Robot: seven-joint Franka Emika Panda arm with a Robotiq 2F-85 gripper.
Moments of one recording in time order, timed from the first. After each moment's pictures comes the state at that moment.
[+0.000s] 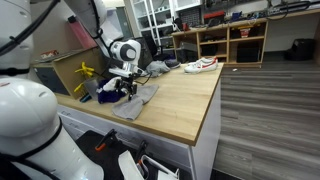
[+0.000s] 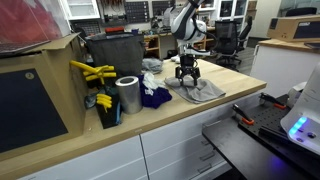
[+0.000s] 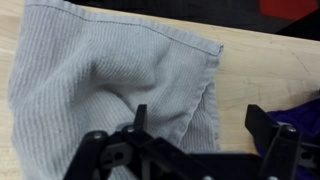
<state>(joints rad) 0.11 0.45 0.15 -2.11 0.30 2.10 -0.02</state>
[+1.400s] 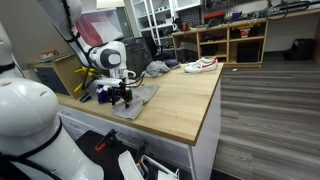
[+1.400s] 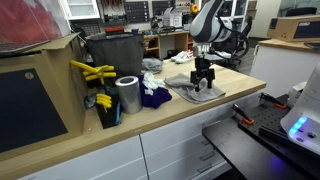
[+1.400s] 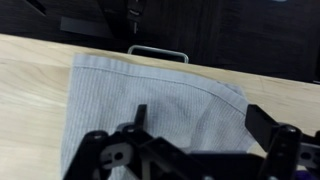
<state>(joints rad) 0.13 0.17 0.18 -2.55 0.25 2.46 -0.06</state>
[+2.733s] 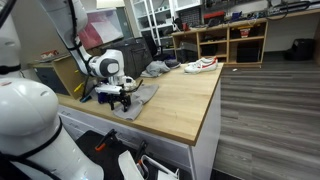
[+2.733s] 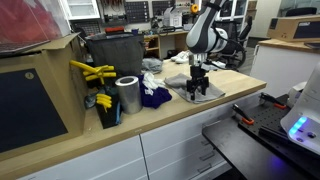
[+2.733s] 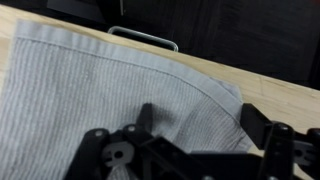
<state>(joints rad) 0.13 0.29 0.24 -2.54 0.26 2.60 -0.12</state>
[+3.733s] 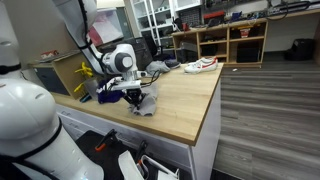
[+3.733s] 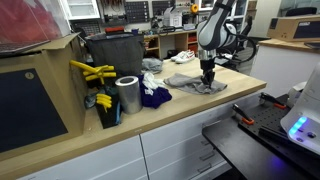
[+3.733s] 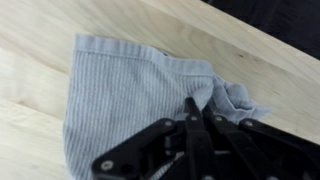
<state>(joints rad) 0.06 0.26 0.09 -2.54 -0.04 2.60 -0.23</state>
